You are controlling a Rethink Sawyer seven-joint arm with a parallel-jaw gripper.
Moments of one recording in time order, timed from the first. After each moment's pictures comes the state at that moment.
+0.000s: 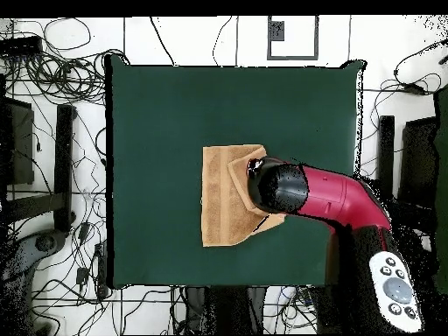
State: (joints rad) arm -0.38 -0.75 0.09 1.66 -0.19 0.55 1.62
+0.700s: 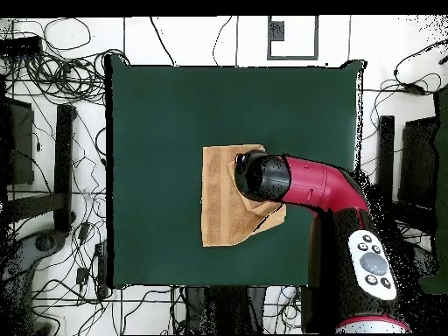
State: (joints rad) arm -0.34 -0.66 0.08 1.60 -0.18 0.55 1.62
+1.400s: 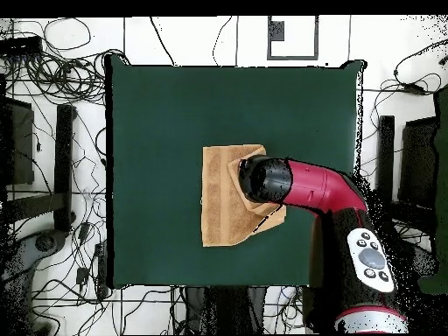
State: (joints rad) arm -0.34 -0.62 0.06 1.60 -0.18 0.55 1.62
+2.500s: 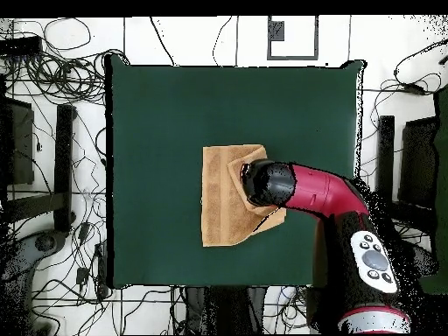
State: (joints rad) arm -0.36 -0.62 0.06 1.62 -0.17 0.55 1.62
